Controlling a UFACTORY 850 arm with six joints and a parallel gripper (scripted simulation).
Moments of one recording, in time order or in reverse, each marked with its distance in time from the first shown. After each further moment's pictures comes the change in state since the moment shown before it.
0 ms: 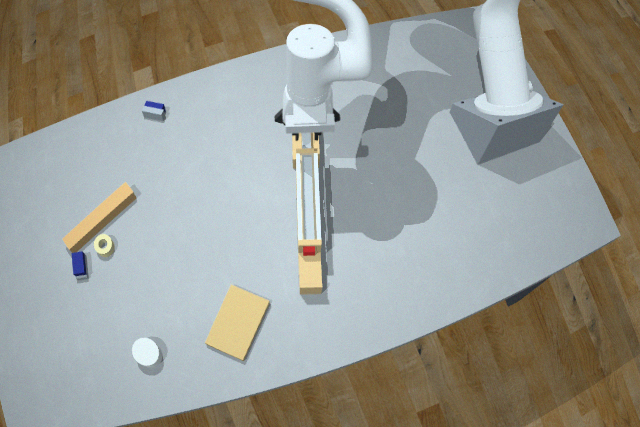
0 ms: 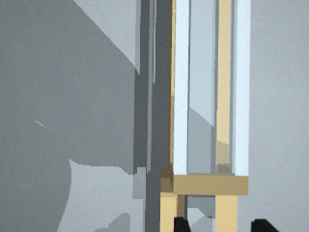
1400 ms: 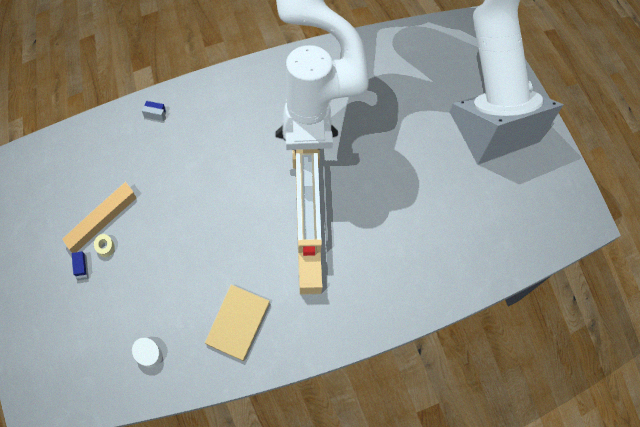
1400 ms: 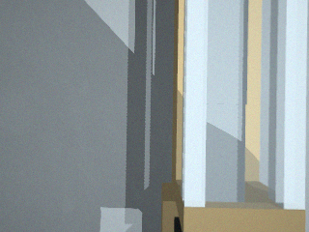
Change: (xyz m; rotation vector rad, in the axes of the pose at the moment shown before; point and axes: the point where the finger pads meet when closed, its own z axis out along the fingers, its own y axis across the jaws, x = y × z) arm -0.001 0.000 0.065 0.002 -0.002 -0.001
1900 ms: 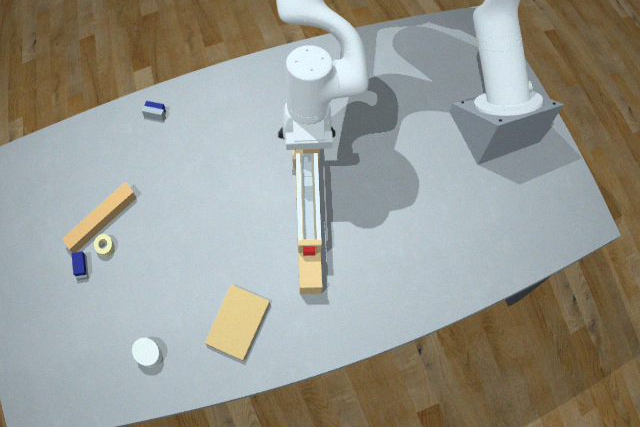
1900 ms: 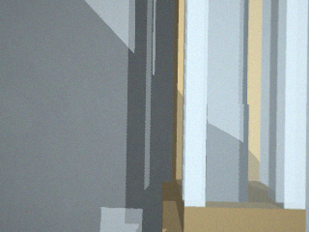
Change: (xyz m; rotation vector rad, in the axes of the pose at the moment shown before) arm 0.000 0.000 0.000 0.000 0.000 0.000
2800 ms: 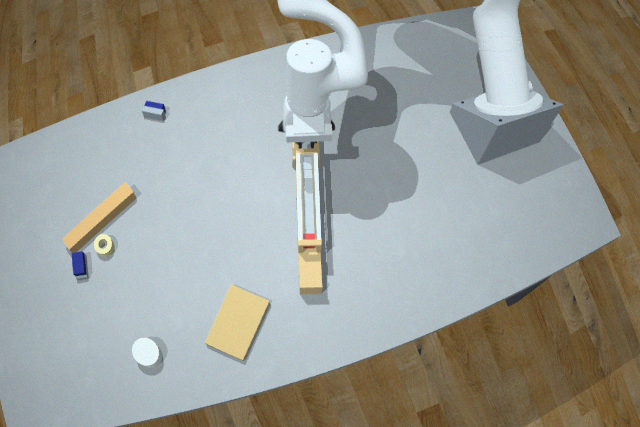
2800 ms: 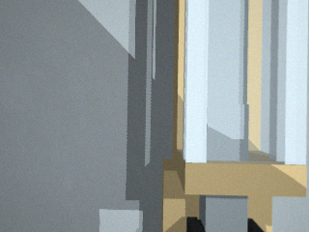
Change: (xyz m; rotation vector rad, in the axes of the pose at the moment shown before) arm -0.017 0.000 0.000 0.000 0.000 0.000
